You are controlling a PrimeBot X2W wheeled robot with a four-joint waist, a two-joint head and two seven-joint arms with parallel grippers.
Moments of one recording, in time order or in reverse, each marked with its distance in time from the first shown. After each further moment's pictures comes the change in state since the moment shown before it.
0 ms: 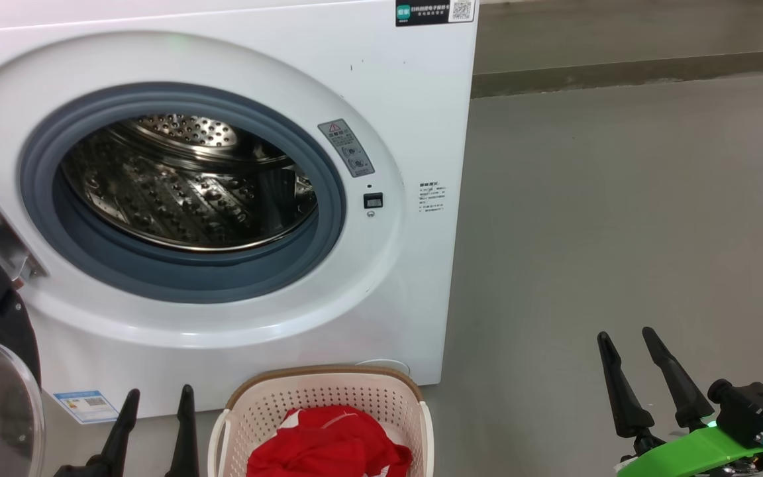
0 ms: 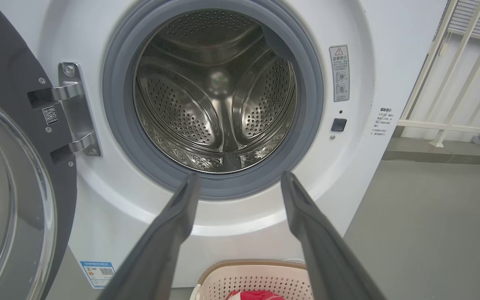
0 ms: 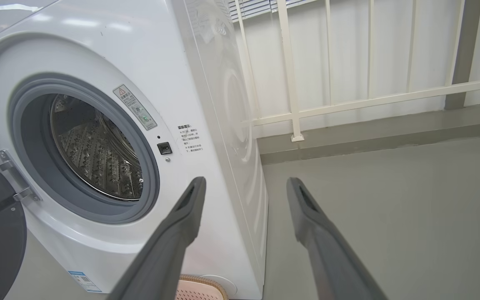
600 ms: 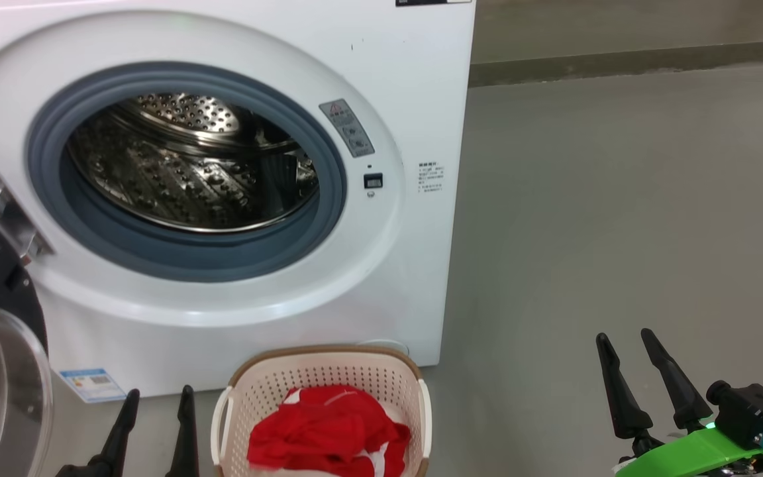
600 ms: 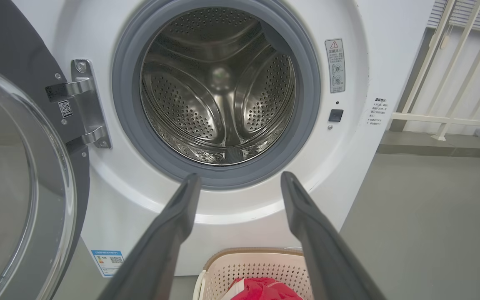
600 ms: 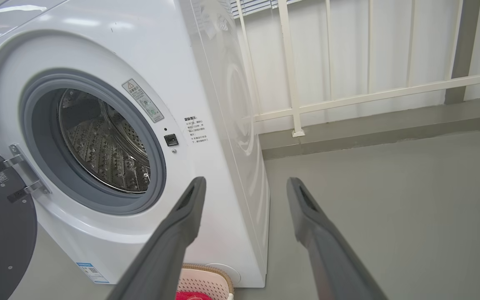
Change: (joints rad) left arm 0.000 0.000 0.003 0.002 0.017 0.000 0.000; right arm 0.004 0.007 -0.001 0.000 0.000 0.000 0.000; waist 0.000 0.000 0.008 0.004
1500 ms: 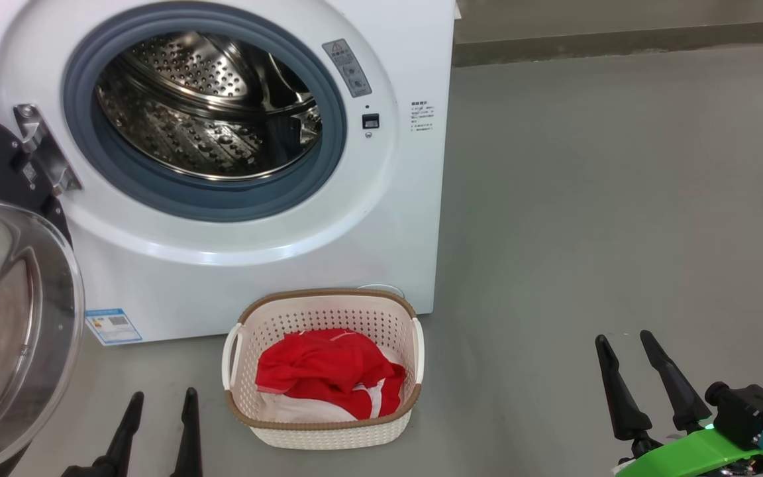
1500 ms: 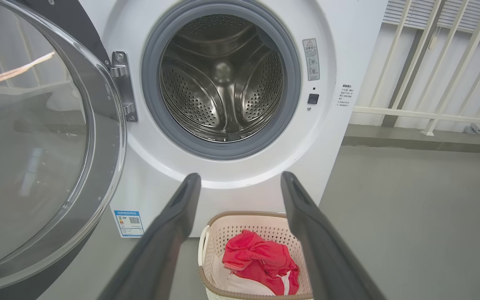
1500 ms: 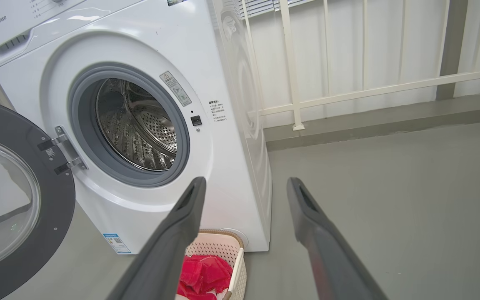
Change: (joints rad) left arm 0.000 0.000 -0.012 0.012 -0.010 0.011 0.000; right arm 0.000 0.000 0.001 0.006 0.000 0.000 0.000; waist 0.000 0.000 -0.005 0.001
